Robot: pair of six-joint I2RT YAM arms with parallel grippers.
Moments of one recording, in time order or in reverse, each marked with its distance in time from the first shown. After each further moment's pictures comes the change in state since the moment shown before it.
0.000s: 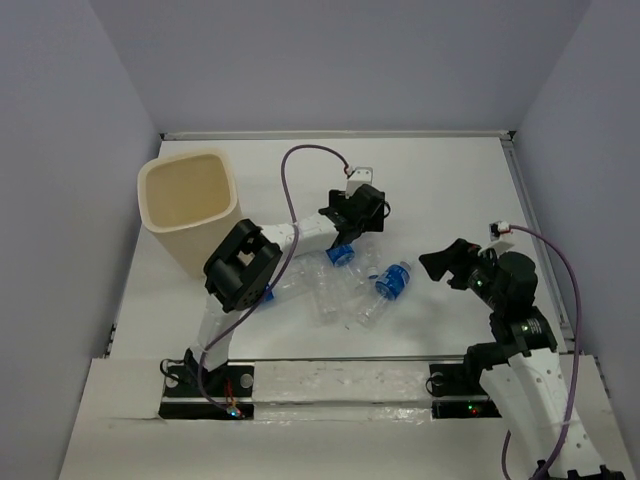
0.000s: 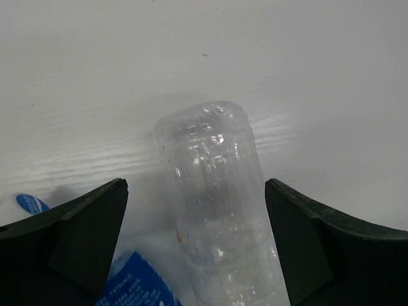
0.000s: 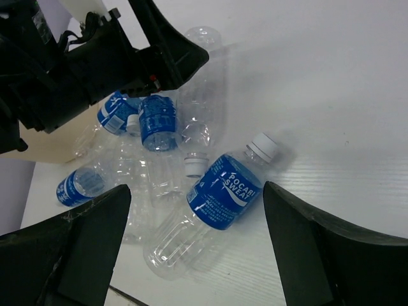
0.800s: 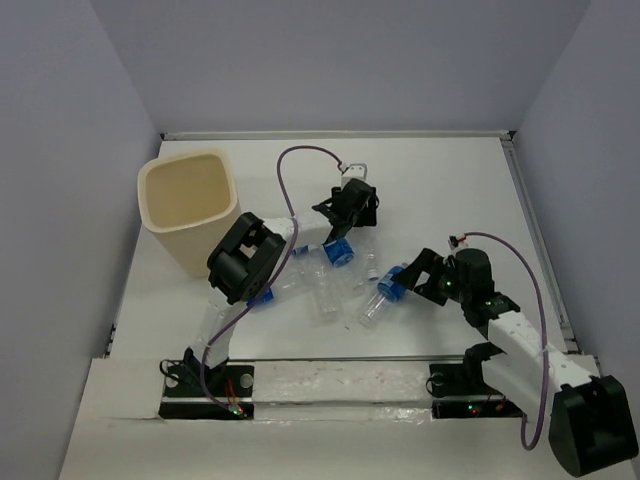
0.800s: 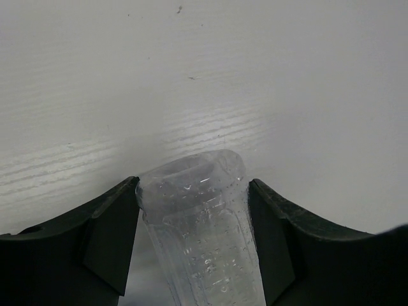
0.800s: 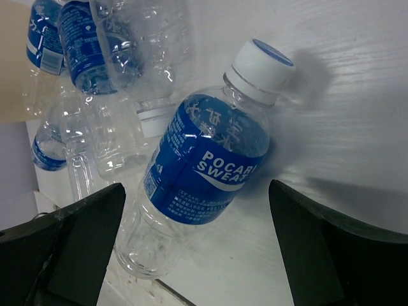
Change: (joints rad) left arm 0.087 0.118 0.035 0.137 0.184 0.003; right arm 0.122 0.413 -0.192 0.296 -0.062 0.186
